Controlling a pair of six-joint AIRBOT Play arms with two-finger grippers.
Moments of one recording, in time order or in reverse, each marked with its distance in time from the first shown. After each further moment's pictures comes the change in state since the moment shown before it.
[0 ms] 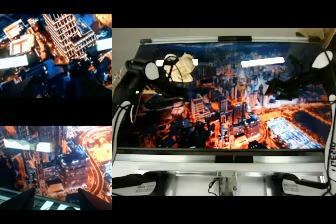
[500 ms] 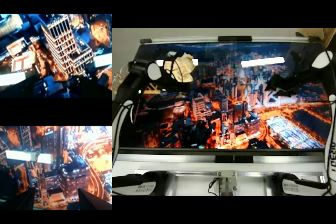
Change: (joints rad) left arm 0.000 -0.024 0.000 -0.012 0.192 -0.026; right arm 0.000 0.000 0.000 0.002 -0.105 -0.005
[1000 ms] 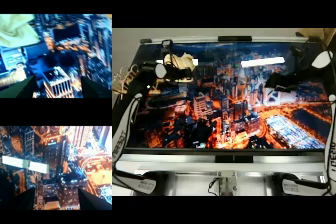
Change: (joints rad) left arm 0.095 -0.193 0.094 -0.011 0.389 -0.134; right arm 0.001 0.000 0.000 0.017 -0.084 -0.119
